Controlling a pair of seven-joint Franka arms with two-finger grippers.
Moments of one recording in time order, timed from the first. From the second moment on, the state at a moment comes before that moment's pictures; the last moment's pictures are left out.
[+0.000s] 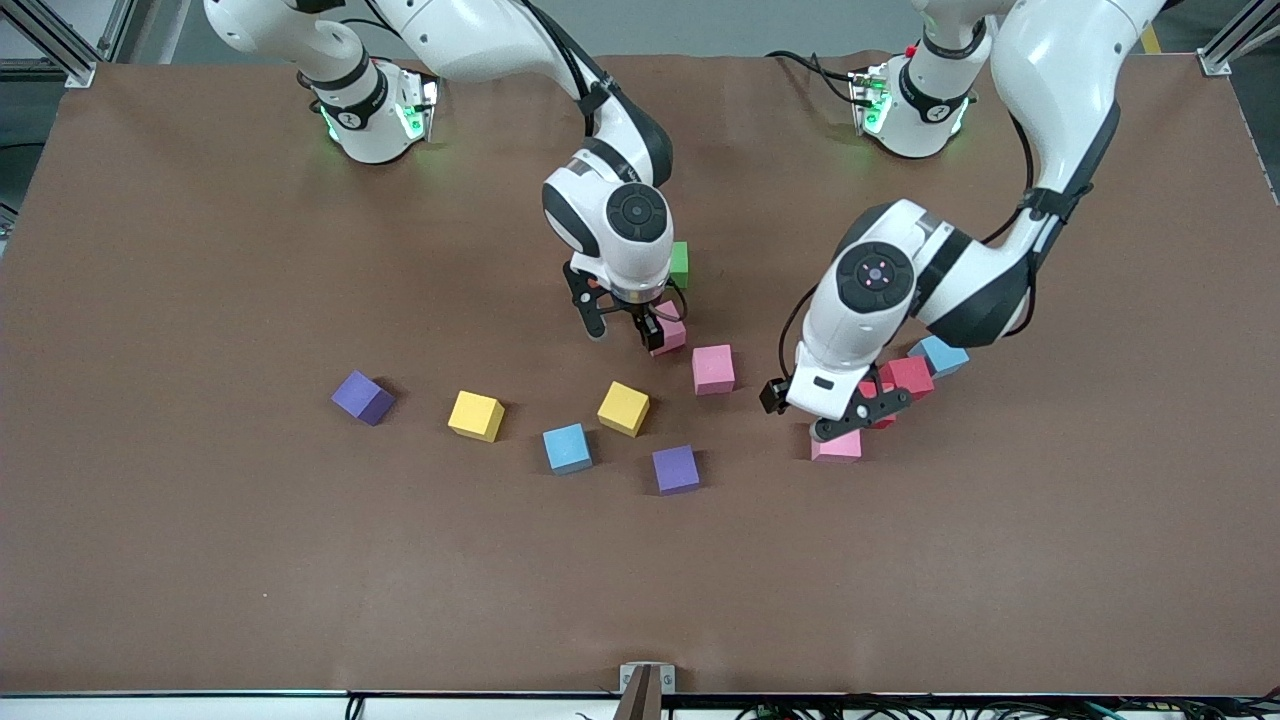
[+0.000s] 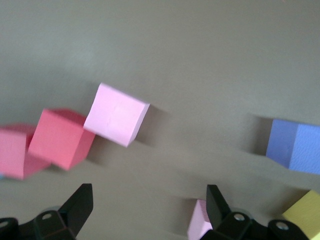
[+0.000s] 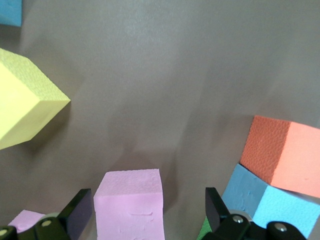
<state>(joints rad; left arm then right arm) 0.06 0.55 -0.61 -1.69 0.40 2.14 -0.98 0.93 0.66 -0.09 -1.59 0.11 2.19 1.98</state>
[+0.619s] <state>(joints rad) 0.09 0.70 -0.59 -1.61 0.48 2.15 -0.67 0.96 0.70 -0.09 -1.58 0.11 2.29 2.04</state>
